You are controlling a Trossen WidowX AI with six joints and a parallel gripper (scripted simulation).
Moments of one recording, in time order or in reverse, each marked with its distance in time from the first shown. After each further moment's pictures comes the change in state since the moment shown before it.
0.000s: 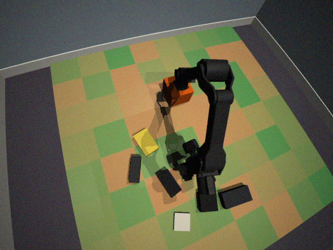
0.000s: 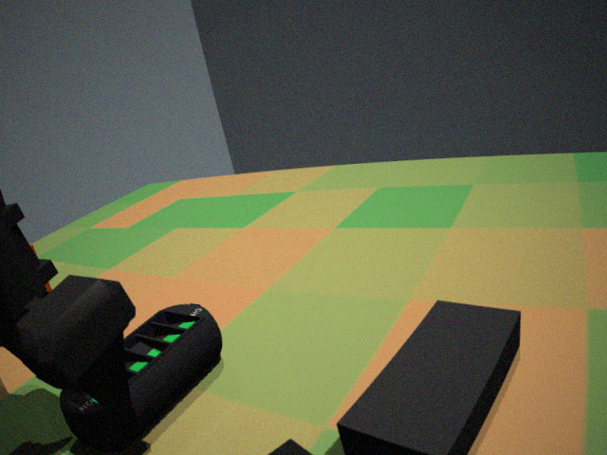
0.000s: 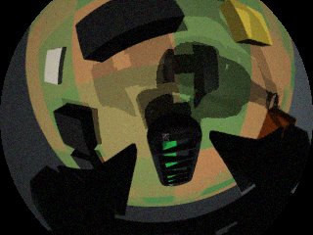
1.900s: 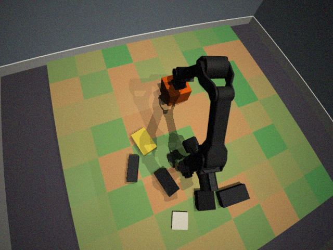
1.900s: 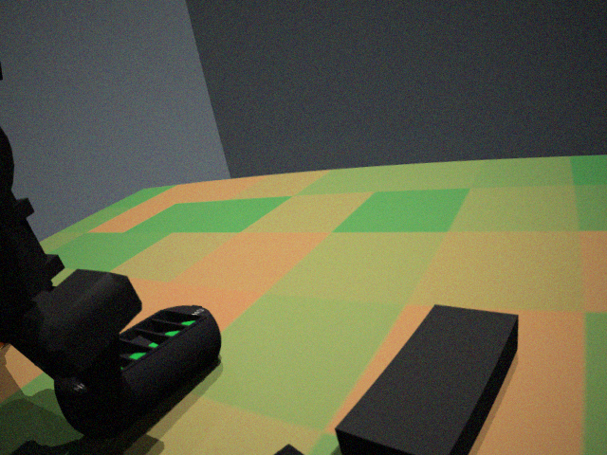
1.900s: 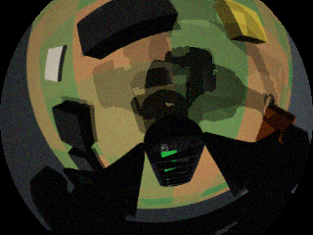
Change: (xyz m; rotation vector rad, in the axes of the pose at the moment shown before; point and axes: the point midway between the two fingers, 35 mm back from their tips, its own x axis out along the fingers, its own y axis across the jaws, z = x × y) arm -0.002 -0.003 -0.009 0.000 -0.028 -0.009
